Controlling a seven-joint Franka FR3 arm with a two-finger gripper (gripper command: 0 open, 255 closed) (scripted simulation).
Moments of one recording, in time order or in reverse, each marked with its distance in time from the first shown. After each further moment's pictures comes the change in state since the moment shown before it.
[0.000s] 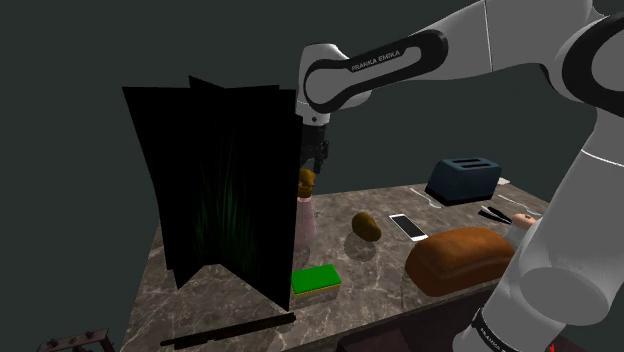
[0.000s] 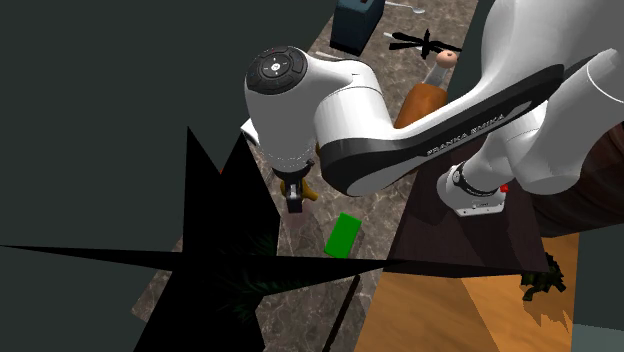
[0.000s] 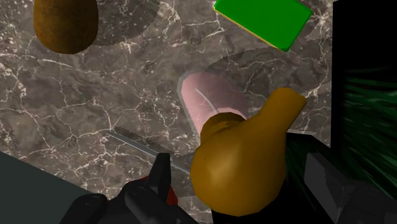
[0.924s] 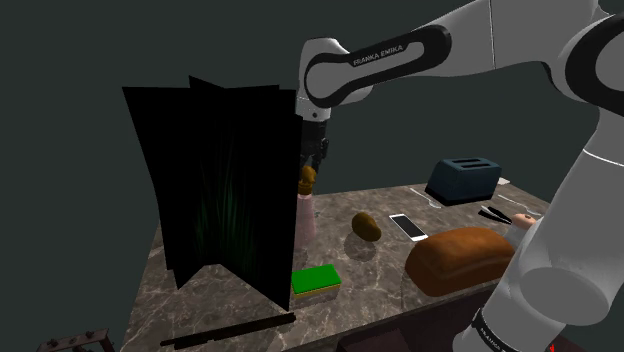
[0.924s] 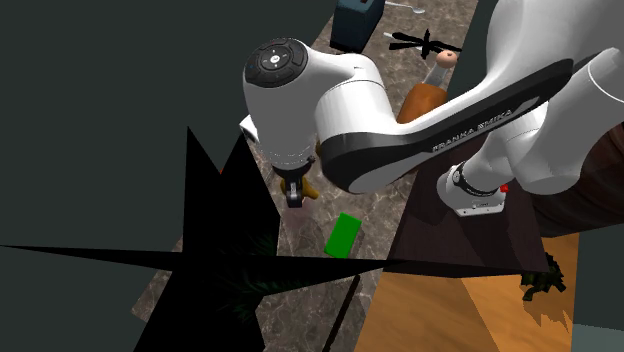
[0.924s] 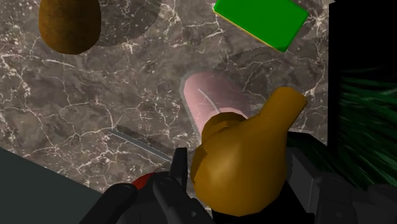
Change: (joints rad) arm 0.000 -0.009 0.000 0.017 0.001 -0.026 0.000
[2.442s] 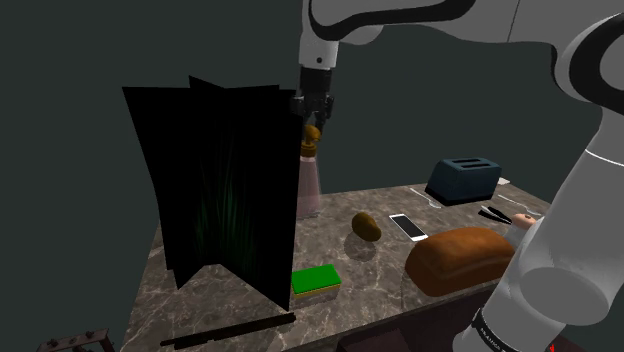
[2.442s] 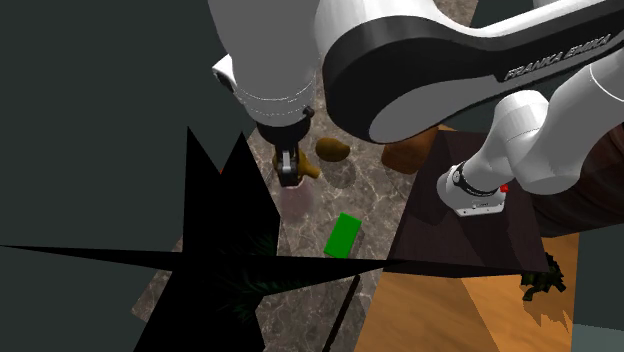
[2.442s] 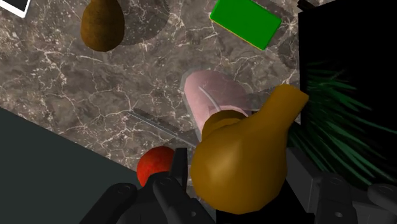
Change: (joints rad) arm -0.001 -0.011 -0.001 0.294 0.000 -0.304 0.005
